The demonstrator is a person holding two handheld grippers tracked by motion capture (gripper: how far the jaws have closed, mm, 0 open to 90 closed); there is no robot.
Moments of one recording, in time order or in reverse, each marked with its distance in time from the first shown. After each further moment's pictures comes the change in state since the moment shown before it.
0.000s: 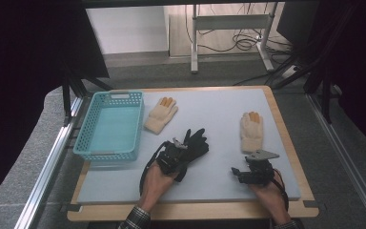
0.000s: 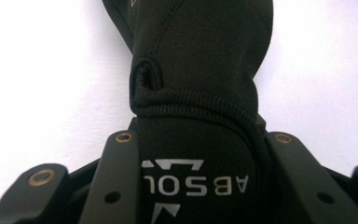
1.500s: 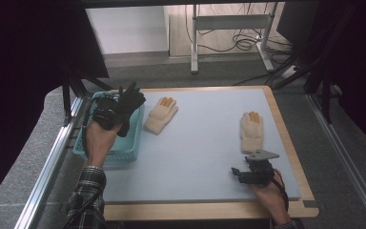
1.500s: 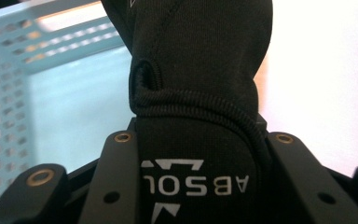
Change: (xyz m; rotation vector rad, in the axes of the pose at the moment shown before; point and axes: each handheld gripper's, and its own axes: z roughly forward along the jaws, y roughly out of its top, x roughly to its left) left arm 0.191 0.011 -0.122 -0.061 0.276 -0.330; right arm 0.000 0.000 0.000 0.000 0.002 -0.001
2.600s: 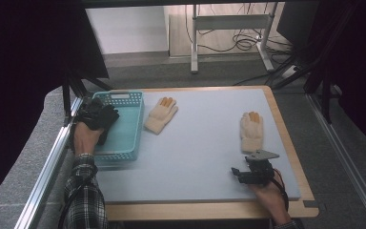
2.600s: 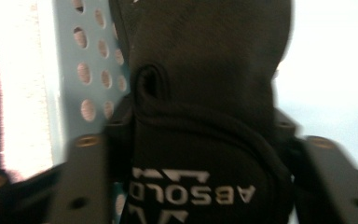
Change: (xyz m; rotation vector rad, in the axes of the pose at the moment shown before) left arm 0.086 -0.021 0.086 0.362 0.184 -0.091; right arm 0.000 0.000 0.000 0.000 0.001 -0.001
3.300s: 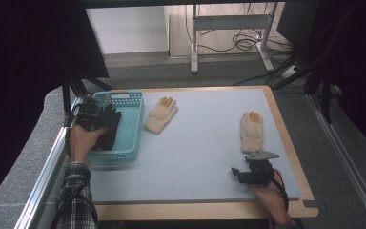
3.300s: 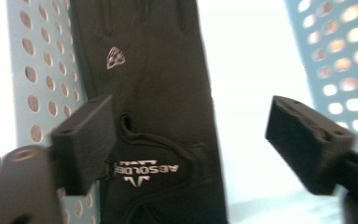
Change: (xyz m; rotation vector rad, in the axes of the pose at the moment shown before) left arm -0.006 -0.019 -0.041 -0.214 -0.230 -0.027; right arm 0.000 0.000 0.000 -0.001 0.000 0.000
